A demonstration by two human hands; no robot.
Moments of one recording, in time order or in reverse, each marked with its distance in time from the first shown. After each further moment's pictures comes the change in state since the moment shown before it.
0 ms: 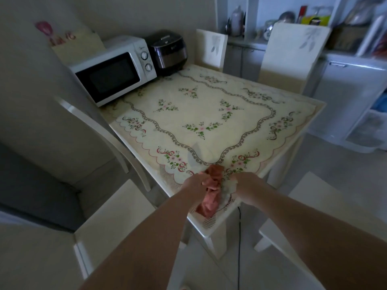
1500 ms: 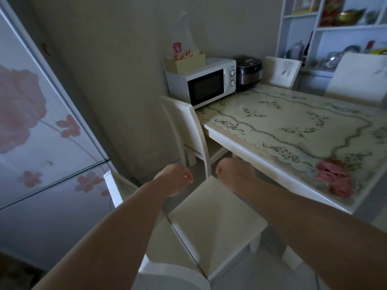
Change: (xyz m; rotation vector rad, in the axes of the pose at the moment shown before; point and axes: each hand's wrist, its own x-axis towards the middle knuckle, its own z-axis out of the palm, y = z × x) left_hand -0.282 -0.341 -0.313 0.380 0.183 -0.055; right_hand -0.078 -0.494 0.107 -0.104 0.398 -0.178
